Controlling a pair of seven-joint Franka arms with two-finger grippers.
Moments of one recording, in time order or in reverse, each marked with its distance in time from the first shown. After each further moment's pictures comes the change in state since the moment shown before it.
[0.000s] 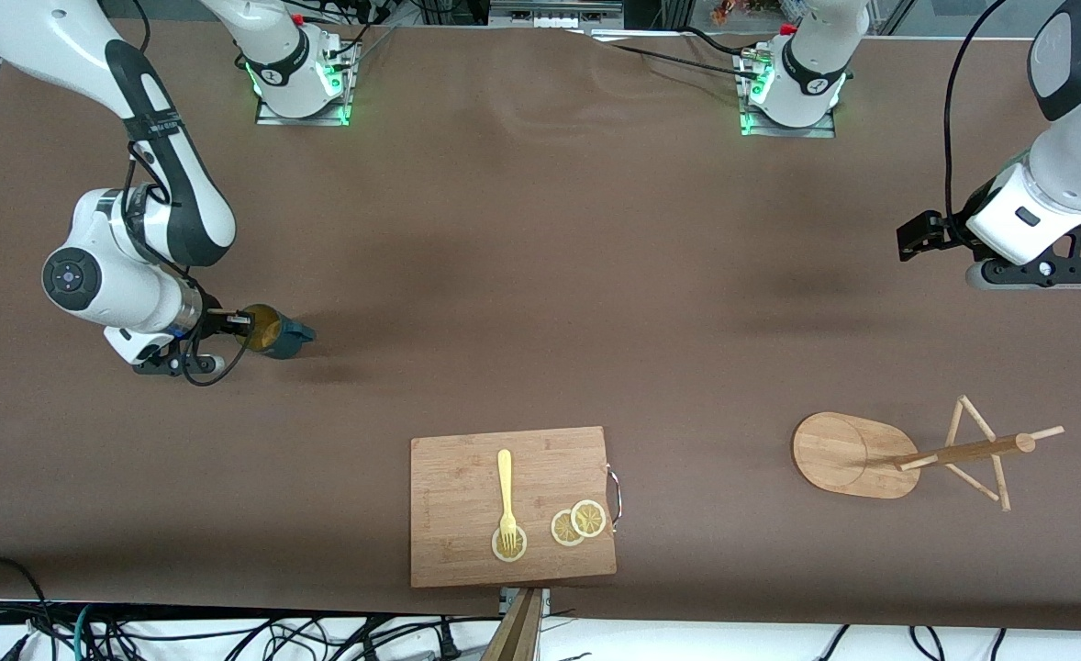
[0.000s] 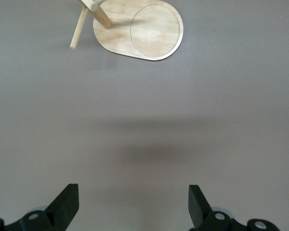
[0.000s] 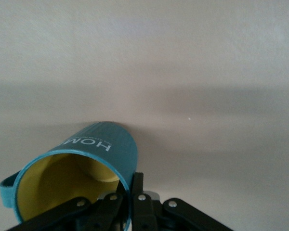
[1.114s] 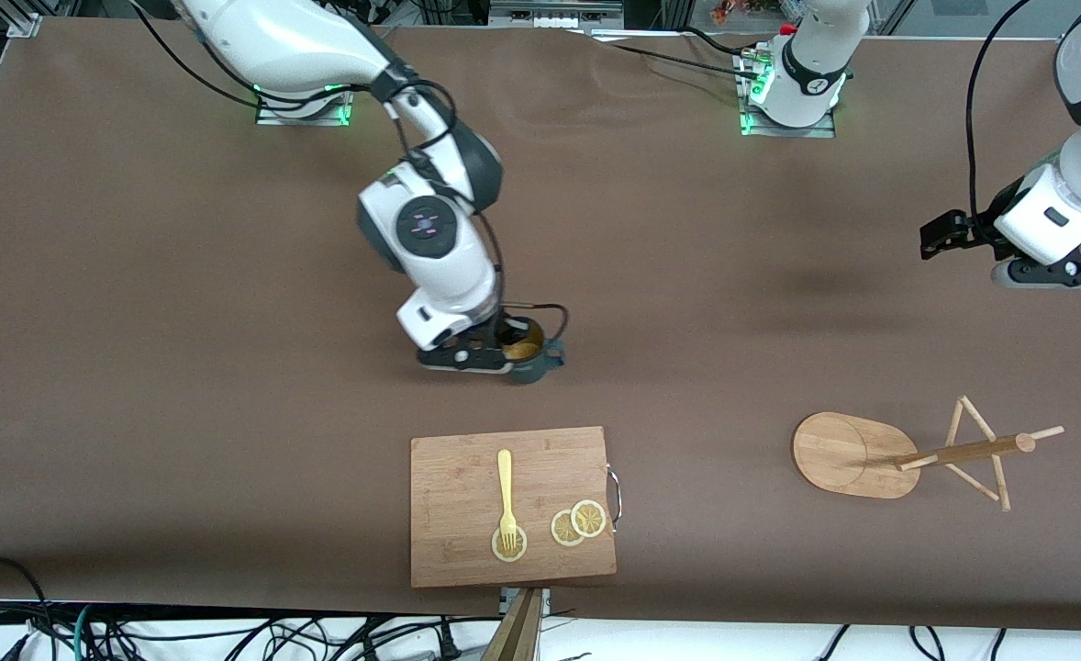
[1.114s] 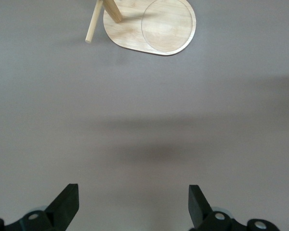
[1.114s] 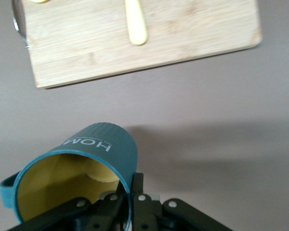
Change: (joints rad) left arm 0.080 -0.054 0.001 -0.057 -0.035 0.014 0.112; right arm 0.596 0.336 0.118 0.630 -0.139 -0.052 0.864
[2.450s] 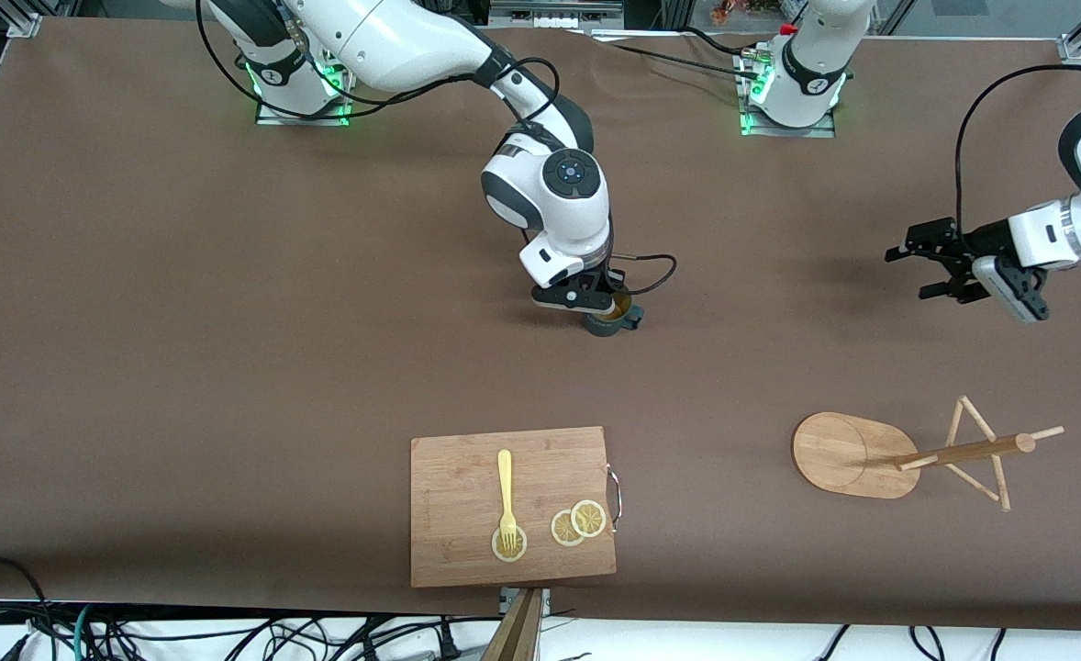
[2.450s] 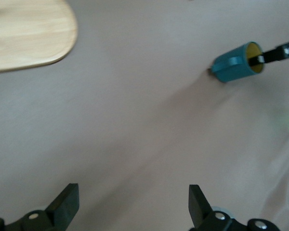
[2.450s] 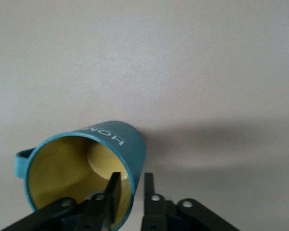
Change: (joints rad) left arm 0.150 0.210 0.073 -0.226 -0.485 0.200 0.990; right arm 0.220 0.130 -0.011 0.075 -0.035 0.053 0.289
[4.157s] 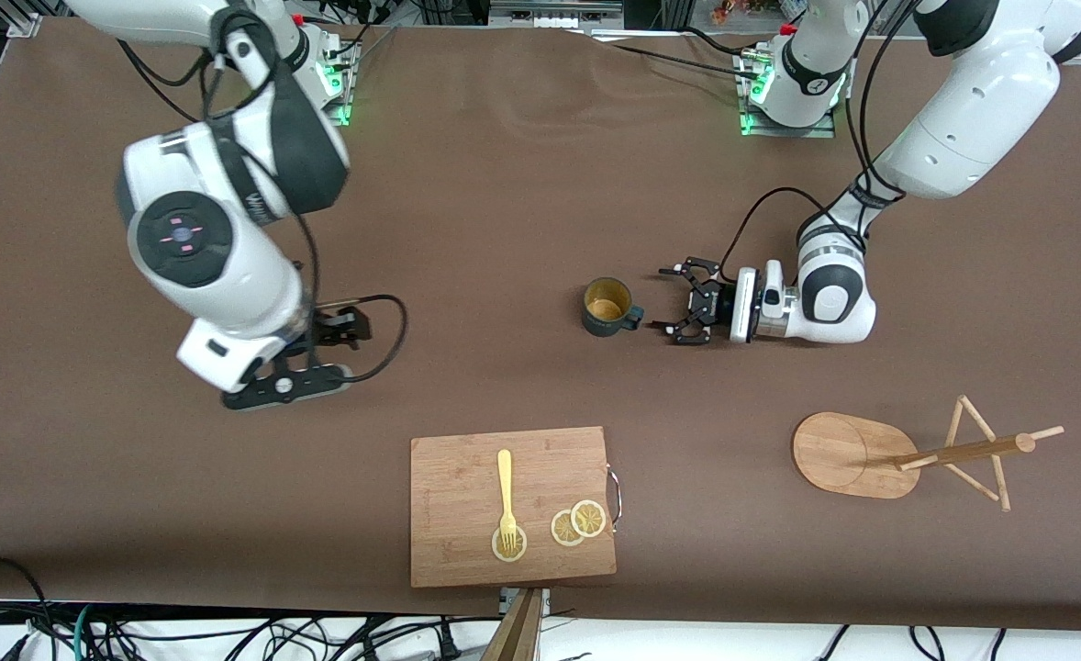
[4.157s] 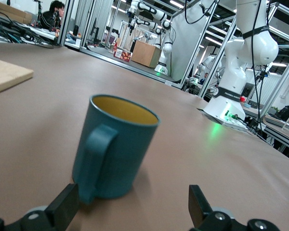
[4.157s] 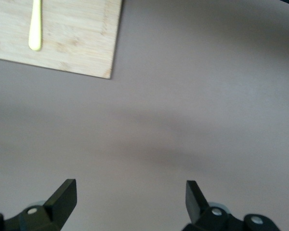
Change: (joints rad) left arm -0.569 0.672 0.132 0.142 -0.803 0.007 1.294; right arm -0.511 -0.274 -0.021 0.200 0.022 -0.682 -1.024
